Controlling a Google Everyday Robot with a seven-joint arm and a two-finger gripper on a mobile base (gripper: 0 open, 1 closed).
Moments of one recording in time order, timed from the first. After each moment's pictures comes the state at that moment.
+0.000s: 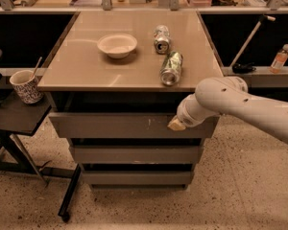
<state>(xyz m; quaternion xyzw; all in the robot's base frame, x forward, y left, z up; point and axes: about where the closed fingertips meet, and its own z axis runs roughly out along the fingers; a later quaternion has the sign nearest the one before) 0.621 -0.117 0.650 -0.53 0.81 0.04 0.26</state>
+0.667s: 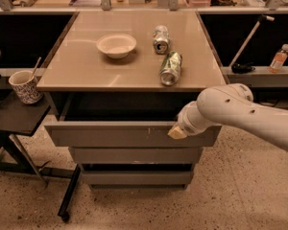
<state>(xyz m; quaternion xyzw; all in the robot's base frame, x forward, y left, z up) 0.586 -0.118 0.654 -0.52 0.81 0.03 0.26</state>
